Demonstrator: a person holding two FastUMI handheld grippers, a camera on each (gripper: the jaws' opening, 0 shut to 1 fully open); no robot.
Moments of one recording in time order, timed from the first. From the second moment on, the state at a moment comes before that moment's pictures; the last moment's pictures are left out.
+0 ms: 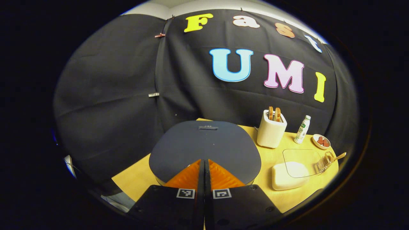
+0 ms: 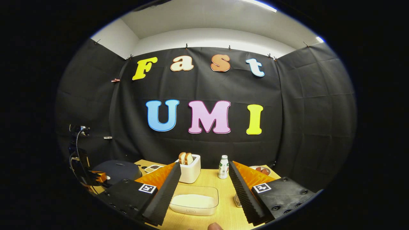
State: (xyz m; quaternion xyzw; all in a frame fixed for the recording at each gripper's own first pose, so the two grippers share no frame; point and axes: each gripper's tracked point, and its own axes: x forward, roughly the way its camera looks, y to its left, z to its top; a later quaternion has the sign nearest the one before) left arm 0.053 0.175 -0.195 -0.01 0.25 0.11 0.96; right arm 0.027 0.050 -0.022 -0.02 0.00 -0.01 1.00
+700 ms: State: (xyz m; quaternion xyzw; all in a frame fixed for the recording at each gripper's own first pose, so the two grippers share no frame) left arm 0.063 0.129 -0.068 0.04 0.09 0.10 0.99; right arm 0.016 -0.006 -0.030 0.00 0.02 -0.04 1.00
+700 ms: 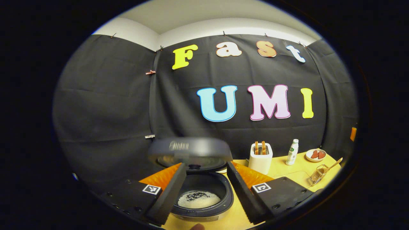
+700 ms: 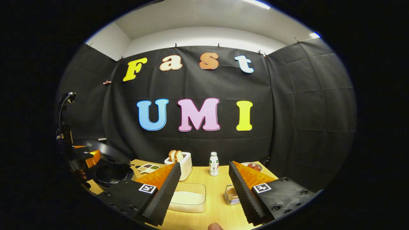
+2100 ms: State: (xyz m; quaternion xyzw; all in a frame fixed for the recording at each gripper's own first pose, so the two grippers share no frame) left arm 0.001 0.082 -0.008 0.06 0.06 0.17 0.98; right arm 0.088 -0.183 -0.250 0.13 0.22 -0.14 0.96
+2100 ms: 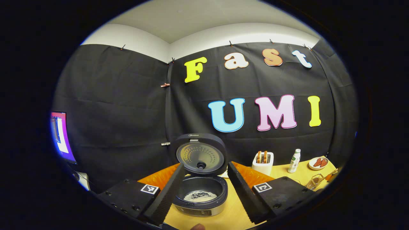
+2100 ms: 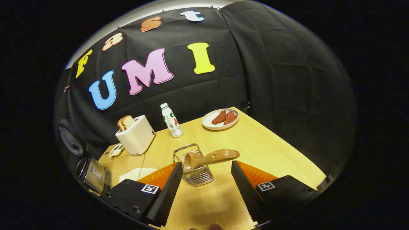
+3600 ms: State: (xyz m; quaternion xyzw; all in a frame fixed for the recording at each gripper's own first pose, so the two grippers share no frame) left arm -0.037 0.095 -0.017 0.08 0.08 0.20 0.97; right arm 0.140 -0.152 -0.170 0.08 0.15 -0.07 0.98
